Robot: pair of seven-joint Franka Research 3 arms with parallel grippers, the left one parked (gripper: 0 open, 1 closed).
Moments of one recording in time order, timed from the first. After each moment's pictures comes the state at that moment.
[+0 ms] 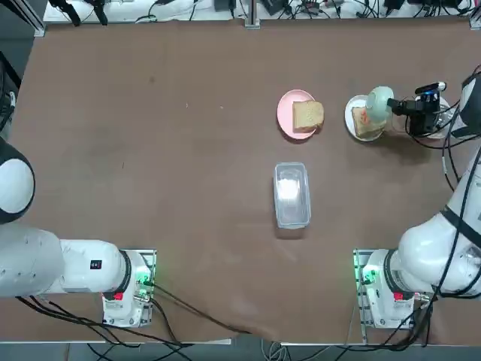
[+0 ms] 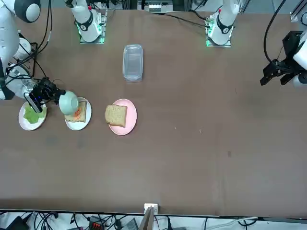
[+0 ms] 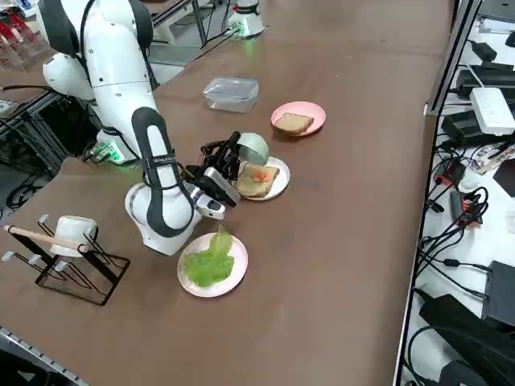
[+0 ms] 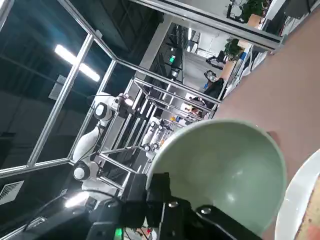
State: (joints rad) arm -0.28 0.80 -0.42 -1.93 1.36 0.96 -1.63
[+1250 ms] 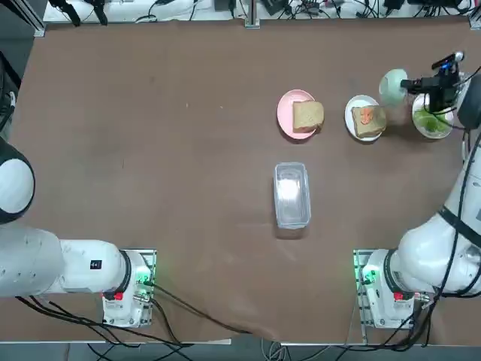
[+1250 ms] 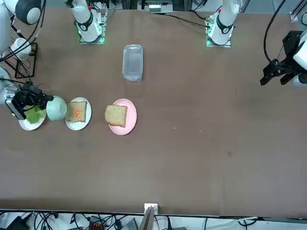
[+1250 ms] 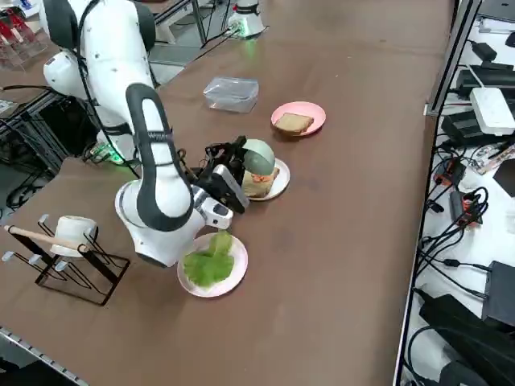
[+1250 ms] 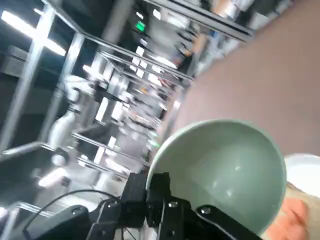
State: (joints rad) arm -0.17 0.82 -0.62 -1.66 1.35 0.95 -1.41
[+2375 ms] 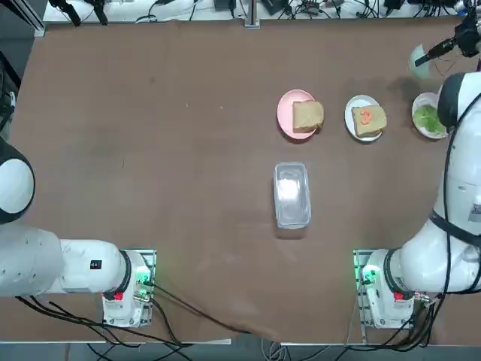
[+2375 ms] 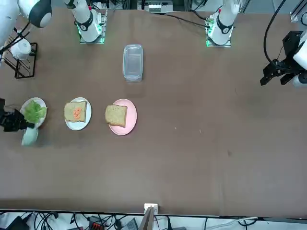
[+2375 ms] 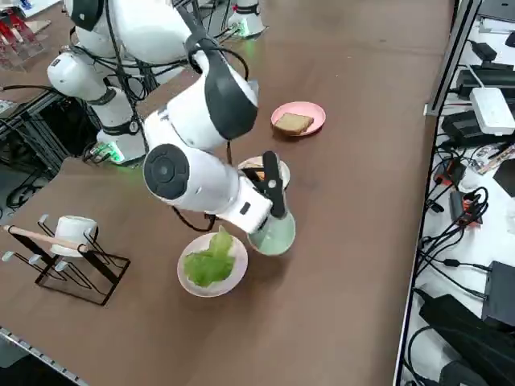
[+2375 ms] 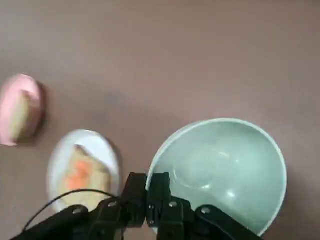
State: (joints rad) arm 0.04 0.88 -0.84 -1.31 1.05 1.57 -1.33
